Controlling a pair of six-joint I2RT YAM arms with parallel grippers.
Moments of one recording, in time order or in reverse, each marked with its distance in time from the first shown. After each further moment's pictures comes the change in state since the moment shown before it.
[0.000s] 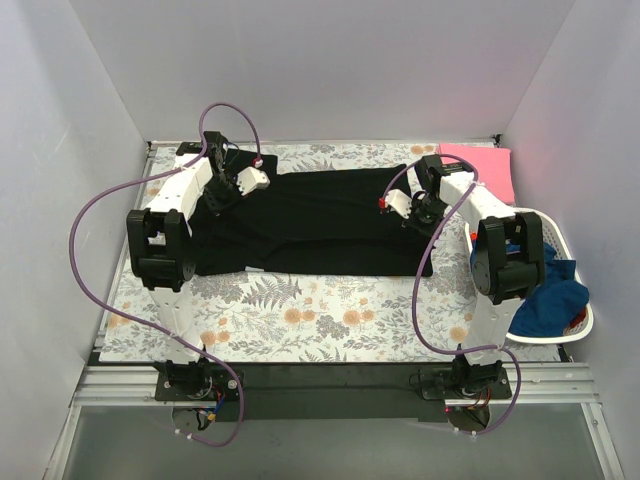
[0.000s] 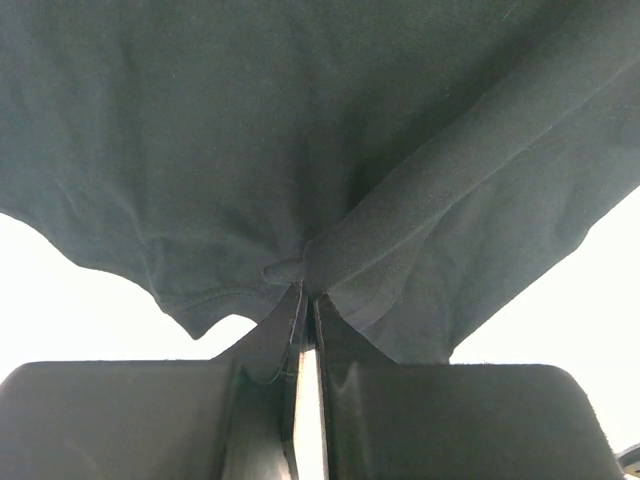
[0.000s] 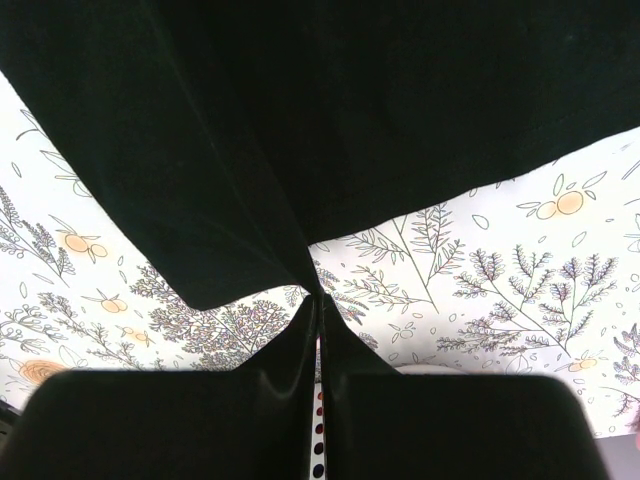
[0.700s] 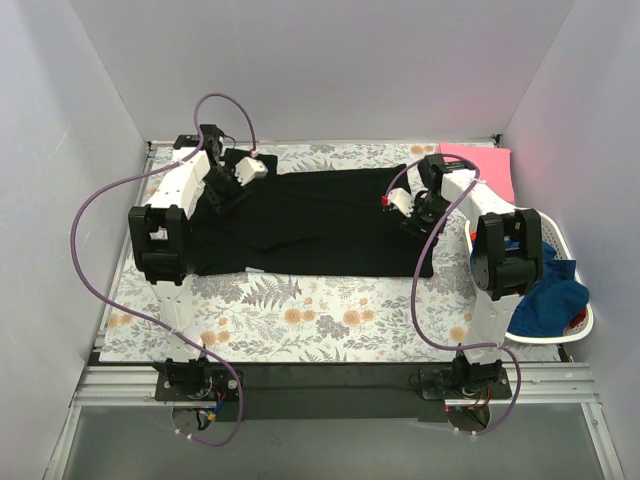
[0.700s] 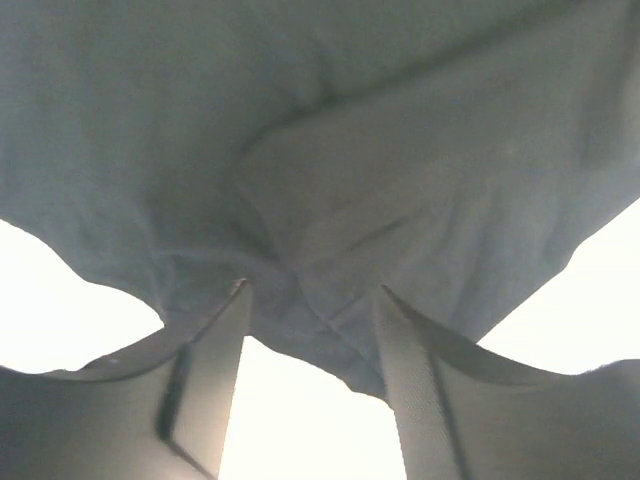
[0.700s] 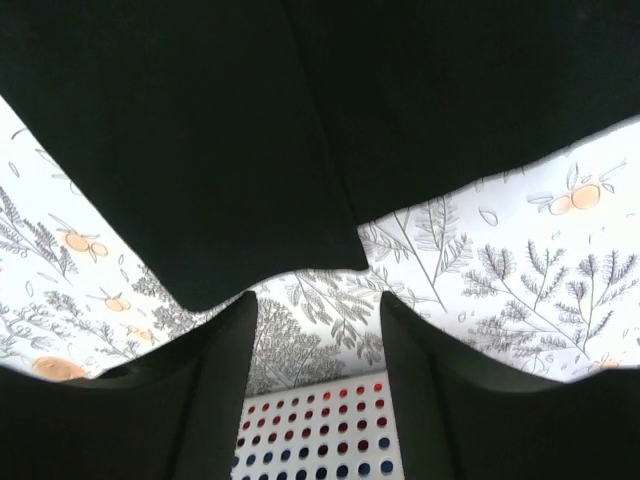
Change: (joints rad) left arm 0.014 0.058 0.095 -0.041 0.048 -0.045; right arm -0.015 0.029 0.018 -0.014 -0.009 0.021
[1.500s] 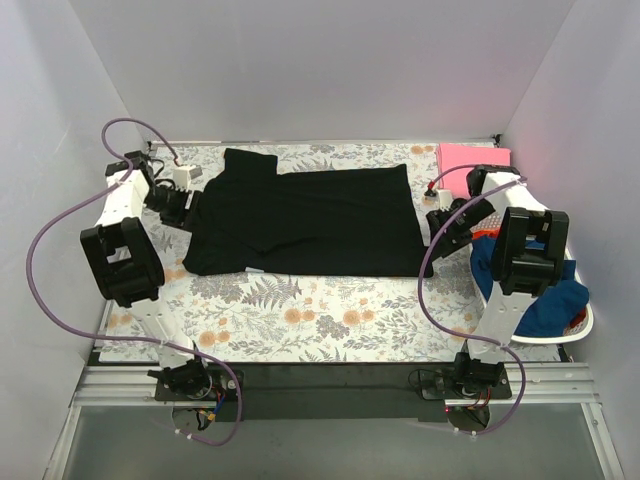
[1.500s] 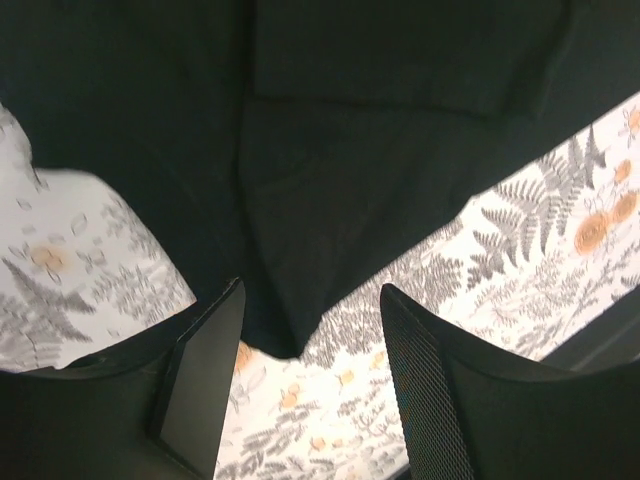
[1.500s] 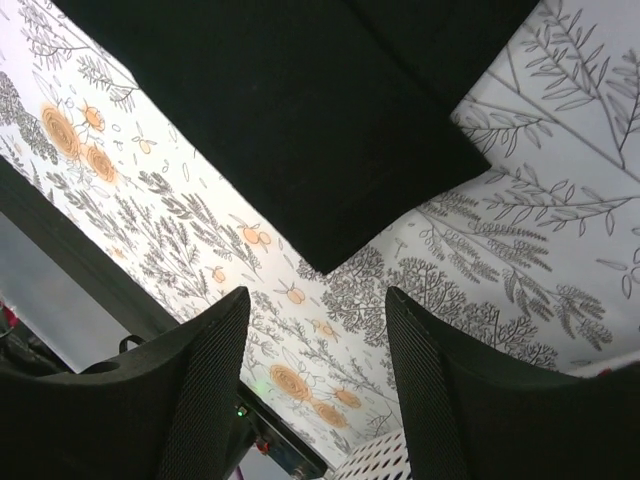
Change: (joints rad) left arm 0.366 -0.182 -0.286 0.026 0.357 -0.302; right arm -0.288 0.011 -0.034 -0.163 -0.383 0.326
